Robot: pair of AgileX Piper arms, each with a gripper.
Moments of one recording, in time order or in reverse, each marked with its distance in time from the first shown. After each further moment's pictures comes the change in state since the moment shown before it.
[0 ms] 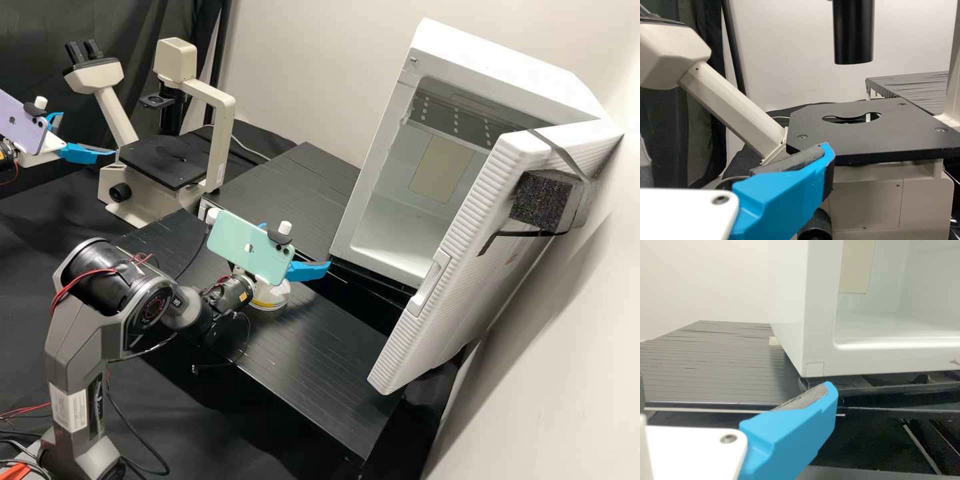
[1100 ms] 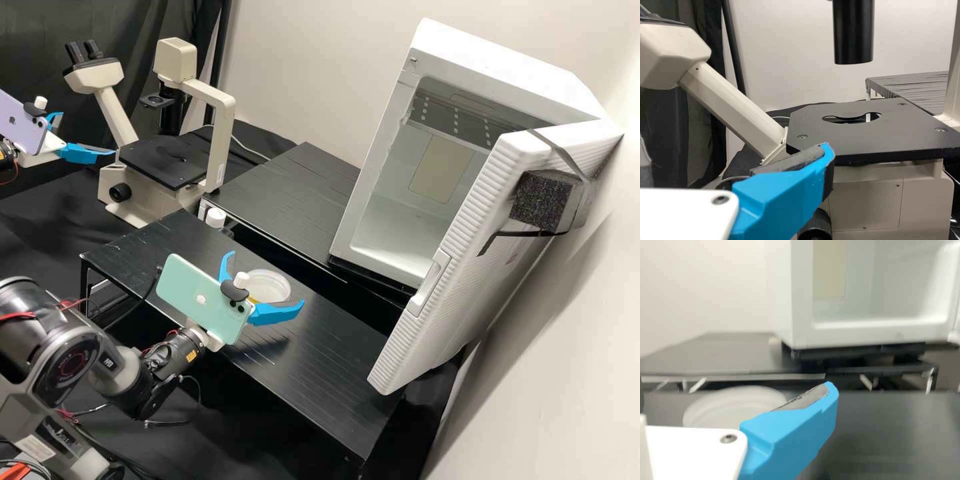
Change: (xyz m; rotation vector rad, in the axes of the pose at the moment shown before) left arm 0.000 0.000 0.000 0.000 0.000 0.000; right arm -0.125 -0.012 0.024 0.049 0.025 0.047
